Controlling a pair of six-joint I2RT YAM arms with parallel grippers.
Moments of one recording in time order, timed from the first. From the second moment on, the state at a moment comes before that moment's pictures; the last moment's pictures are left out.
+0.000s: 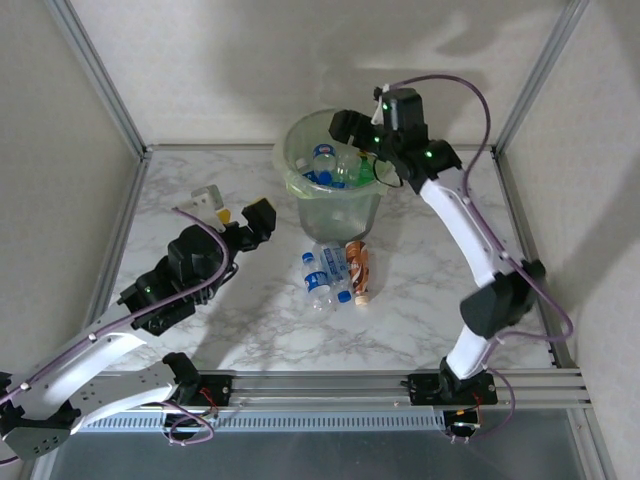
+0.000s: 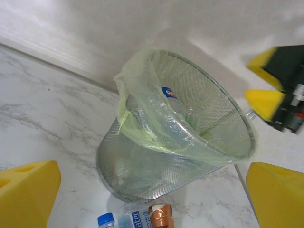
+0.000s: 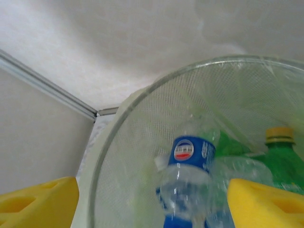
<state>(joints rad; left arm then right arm) -0.81 0.87 0.97 -0.32 -0.58 -0.73 0.51 1.66 1.85 -0.59 -0.08 0.58</state>
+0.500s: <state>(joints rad) -0.72 0.90 0.85 -0.27 -0.40 -0.88 0.74 1.12 1.11 -0.63 0.18 0.57</state>
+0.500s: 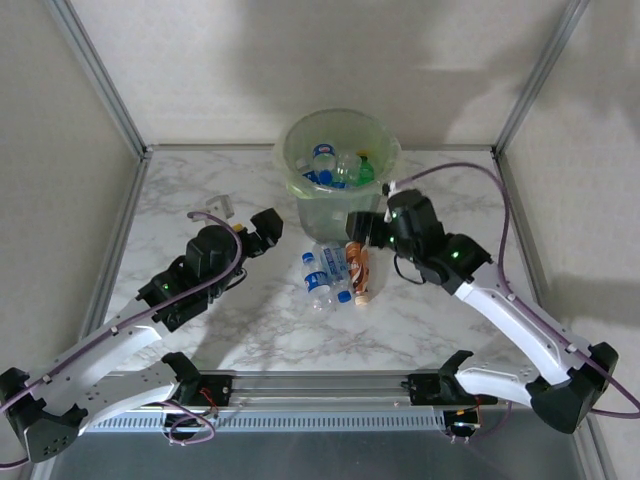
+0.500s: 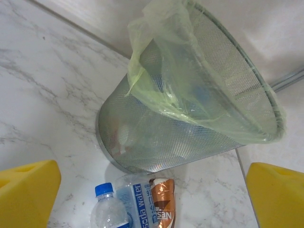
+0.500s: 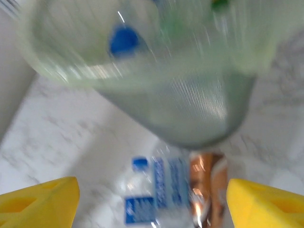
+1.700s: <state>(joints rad) -0.65 0.91 0.76 -0.22 -0.22 -0.99 0.65 1.54 0.85 -0.38 0.10 0.64</state>
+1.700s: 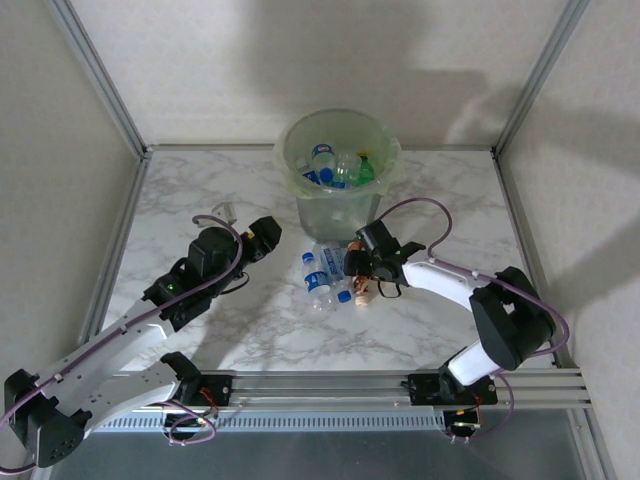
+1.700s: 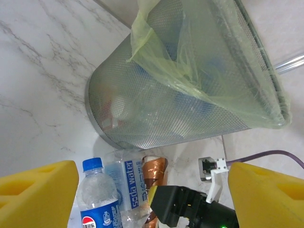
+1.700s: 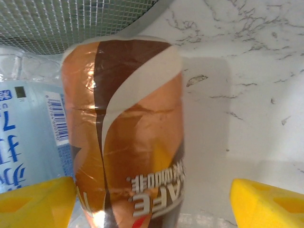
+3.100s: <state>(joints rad) -0.65 0.95 0.75 -0.20 -0.20 -1.01 0.65 1.12 0.99 -0.71 0.22 0.63</state>
